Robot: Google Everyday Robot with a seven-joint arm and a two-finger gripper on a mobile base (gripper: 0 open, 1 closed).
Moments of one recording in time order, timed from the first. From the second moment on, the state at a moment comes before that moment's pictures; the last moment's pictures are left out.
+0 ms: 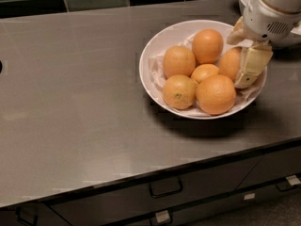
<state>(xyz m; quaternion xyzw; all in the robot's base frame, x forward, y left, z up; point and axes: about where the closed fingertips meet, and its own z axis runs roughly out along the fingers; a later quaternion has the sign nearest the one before) 0.532 -0.214 0.950 -0.67 0.73 -0.03 0.13</state>
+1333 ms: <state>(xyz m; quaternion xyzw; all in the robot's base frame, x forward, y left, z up) 0.533 -0.216 0.941 -0.68 0.72 -0.03 0.12</state>
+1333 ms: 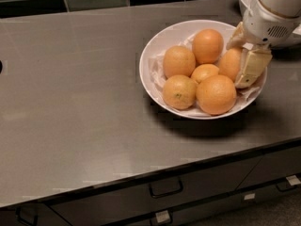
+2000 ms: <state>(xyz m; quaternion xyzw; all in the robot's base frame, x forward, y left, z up) 0.535 -0.218 0.934 -0.68 0.72 -0.02 0.12</state>
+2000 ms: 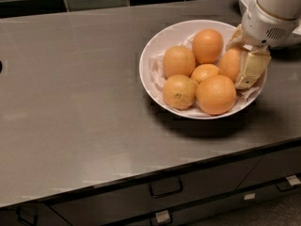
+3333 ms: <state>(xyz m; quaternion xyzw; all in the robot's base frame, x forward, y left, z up) 0.538 -0.220 0.921 -0.68 0.73 -0.03 0.11</state>
